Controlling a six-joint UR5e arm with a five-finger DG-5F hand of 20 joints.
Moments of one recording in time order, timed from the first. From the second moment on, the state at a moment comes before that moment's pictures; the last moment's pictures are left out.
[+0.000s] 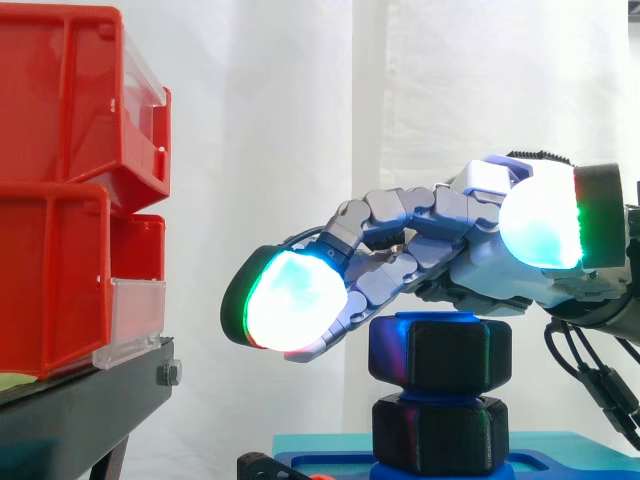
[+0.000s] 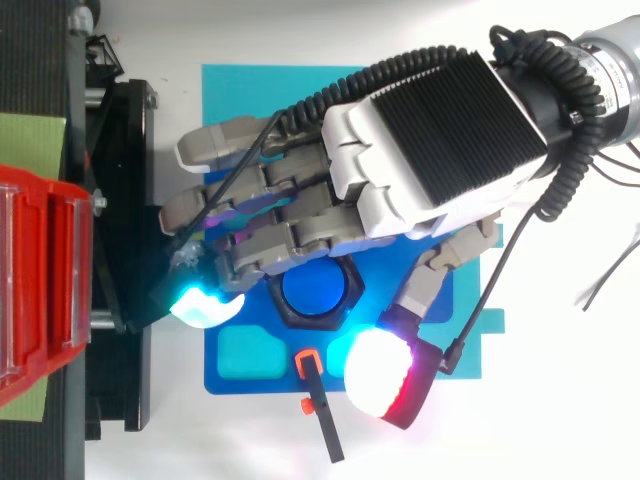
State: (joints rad) arm -0.03 -2.37 -1.18 -2.44 -2.09 -1.07
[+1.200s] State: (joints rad) arm -0.04 -2.37 -1.18 -2.44 -2.12 -1.12
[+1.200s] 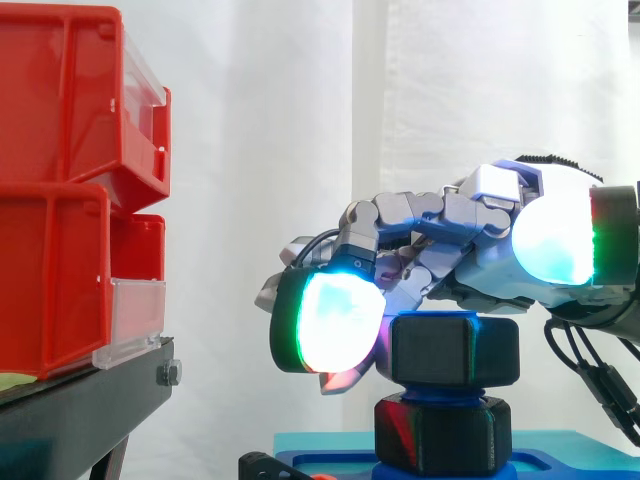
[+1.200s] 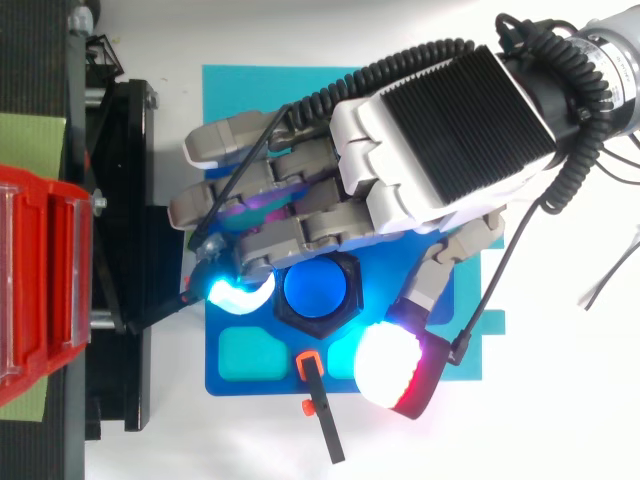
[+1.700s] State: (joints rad) arm -0.07 -2.37 -1.18 -2.44 -2.15 -1.11
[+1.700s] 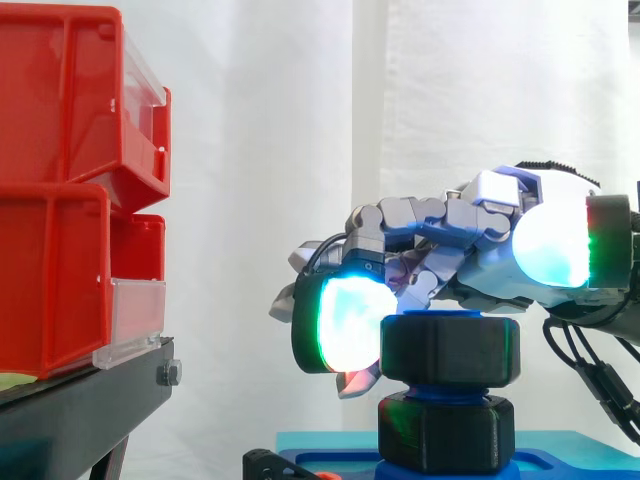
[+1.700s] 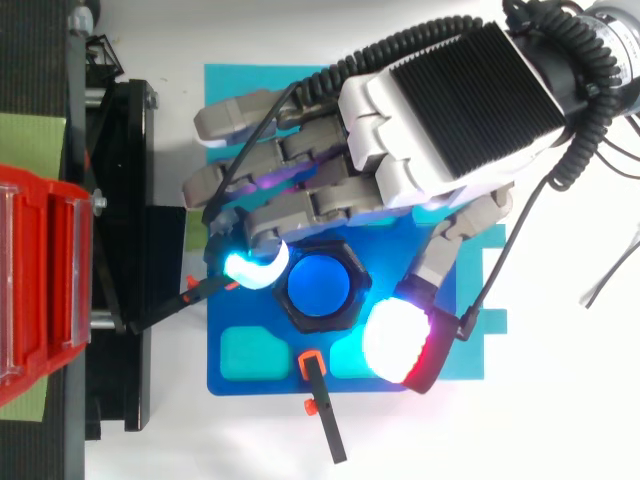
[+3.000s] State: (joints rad) arm -0.12 -2.37 -1.17 -2.44 -2.20 -1.11
